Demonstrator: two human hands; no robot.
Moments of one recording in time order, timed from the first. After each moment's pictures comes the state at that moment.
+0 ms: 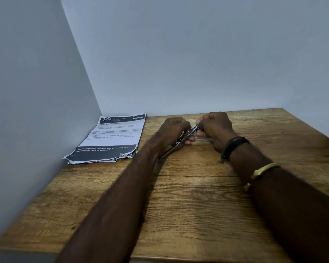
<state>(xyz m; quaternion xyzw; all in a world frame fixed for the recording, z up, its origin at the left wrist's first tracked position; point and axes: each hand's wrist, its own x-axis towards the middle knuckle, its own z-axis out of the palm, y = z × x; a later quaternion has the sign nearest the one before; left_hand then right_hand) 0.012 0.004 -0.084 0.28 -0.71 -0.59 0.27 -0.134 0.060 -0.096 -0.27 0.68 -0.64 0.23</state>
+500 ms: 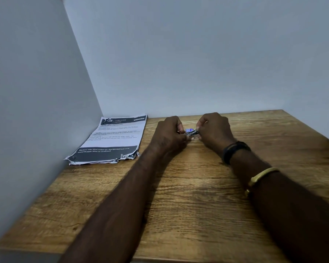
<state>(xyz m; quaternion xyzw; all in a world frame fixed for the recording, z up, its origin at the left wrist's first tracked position) 0.015 -0.010 -0.095 0.34 -0.82 -0.30 0.34 -0.126 0.067 -0.096 -0.41 0.78 -0.47 0.04</state>
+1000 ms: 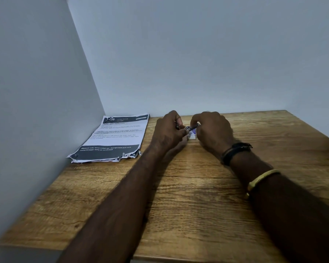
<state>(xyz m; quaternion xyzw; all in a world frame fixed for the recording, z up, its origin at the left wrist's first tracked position) 0.019 -0.013 -0.094 0.33 -0.80 -0.32 0.39 -0.108 0.080 -0.084 -0.56 0.76 -0.31 -0.14</state>
